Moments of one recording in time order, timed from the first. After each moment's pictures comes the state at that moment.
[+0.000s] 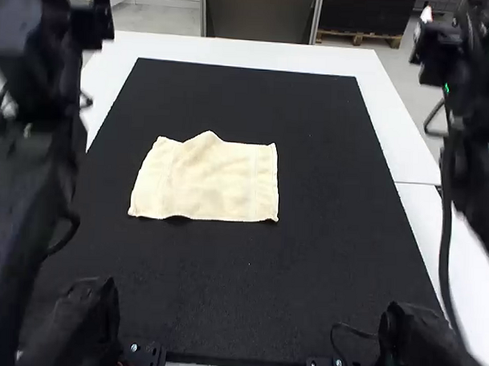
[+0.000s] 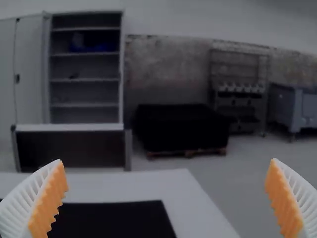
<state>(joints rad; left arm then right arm) 0.22 0.72 0.66 0.44 -0.10 0.09 -0.07 0.79 0.73 0.25 0.08 -0.05</state>
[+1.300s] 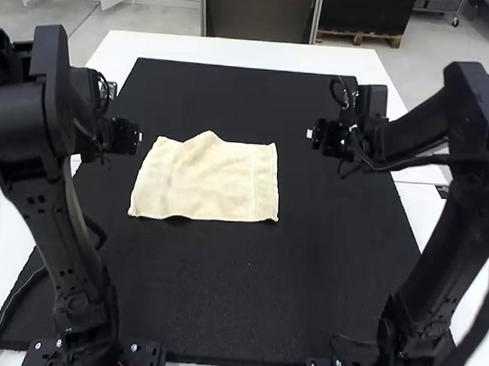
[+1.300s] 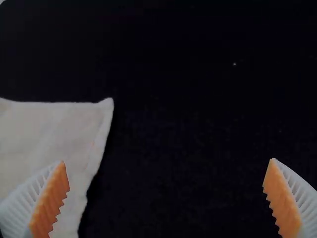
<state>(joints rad) 0.37 1.60 0.73 0.24 0.23 0.22 0.16 1.66 0.77 0.36 -0.18 0.12</state>
